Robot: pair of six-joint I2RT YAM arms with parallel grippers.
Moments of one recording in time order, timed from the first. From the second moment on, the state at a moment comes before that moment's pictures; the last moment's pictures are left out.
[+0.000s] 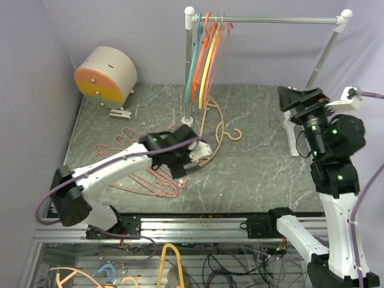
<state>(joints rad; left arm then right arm) -0.89 1.38 1.25 -0.89 -0.09 0.37 0.13 0.82 1.23 -0.31 -0.01 0.68</state>
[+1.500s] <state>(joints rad) -0.86 2.50 2.23 -0.70 -0.10 0.03 0.14 0.67 1.25 -0.56 0.23 0.52</state>
